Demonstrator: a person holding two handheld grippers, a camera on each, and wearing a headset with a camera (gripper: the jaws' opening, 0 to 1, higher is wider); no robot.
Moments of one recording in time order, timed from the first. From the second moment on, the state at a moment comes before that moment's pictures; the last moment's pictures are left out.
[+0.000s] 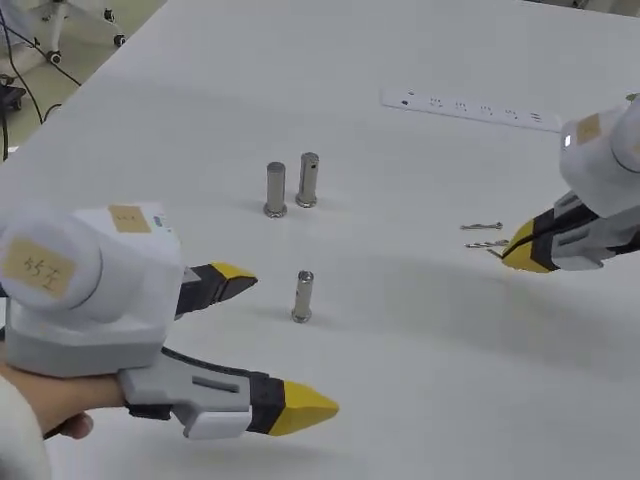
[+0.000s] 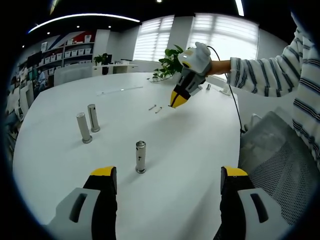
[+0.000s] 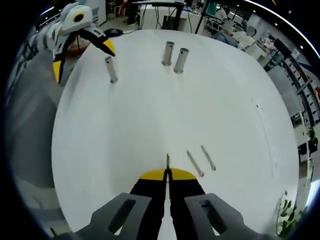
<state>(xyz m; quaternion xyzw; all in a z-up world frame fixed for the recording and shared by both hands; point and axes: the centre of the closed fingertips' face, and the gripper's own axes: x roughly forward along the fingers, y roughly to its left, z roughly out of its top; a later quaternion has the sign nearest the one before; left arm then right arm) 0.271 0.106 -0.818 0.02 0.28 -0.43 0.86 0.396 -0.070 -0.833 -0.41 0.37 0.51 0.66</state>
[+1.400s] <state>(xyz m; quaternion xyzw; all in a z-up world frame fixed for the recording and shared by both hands) 0.296 0.097 -0.787 0.04 0.24 -0.45 0.86 0.329 -0.015 -0.782 -0.44 0.24 0.52 0.70</state>
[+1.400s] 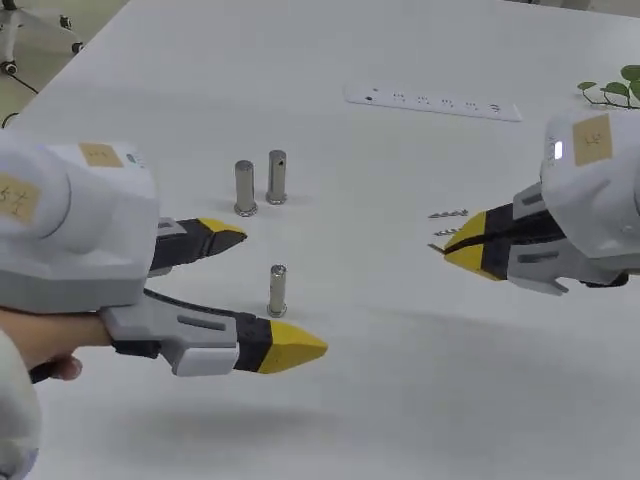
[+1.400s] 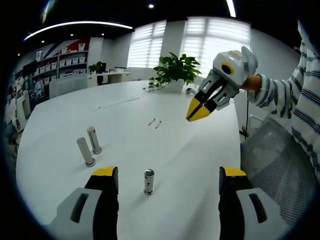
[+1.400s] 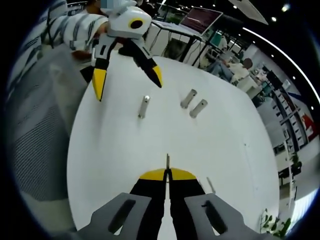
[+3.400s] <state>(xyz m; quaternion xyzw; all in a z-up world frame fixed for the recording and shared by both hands) 0.298 0.013 -0.762 -0.06 0.29 -0.55 0.78 0.304 0.012 -0.772 -0.48 0.14 0.47 0.73</state>
